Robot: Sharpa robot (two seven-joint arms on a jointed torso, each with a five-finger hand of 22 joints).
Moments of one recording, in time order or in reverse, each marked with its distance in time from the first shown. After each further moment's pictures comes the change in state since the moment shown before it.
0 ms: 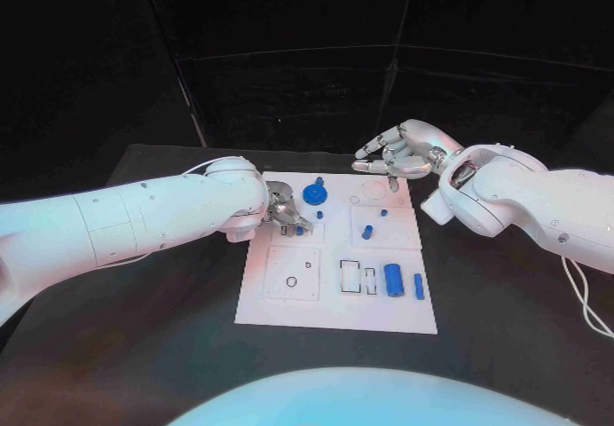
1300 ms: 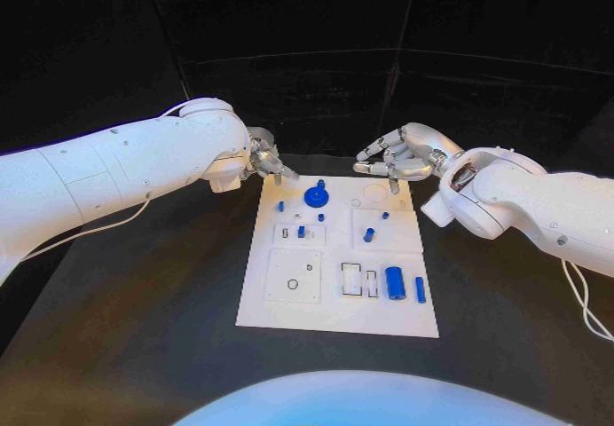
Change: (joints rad) left arm 0.107 0.009 0.091 -0.146 -0.001 0.057 -0.002; left_hand 0.105 0.008 -0.187 0.025 0.001 -0.070 0.034 -0.054 -0.009 -0.063 0.024 -0.021 -0.045 0.000 0.007 0.000 0.000 0.000 -0.005 0.005 -0.074 -0.067; right arm 0.000 0.011 0.000 -0.015 0.003 0.001 0.001; right_hand -0.004 0.004 -0.019 0.019 0.000 -0.004 0.004 0.005 0.000 -0.004 -0.004 0.000 -0.001 0.000 0.000 0.000 0.000 0.000 0.000 0.000 -0.004 -0.003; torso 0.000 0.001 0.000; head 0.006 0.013
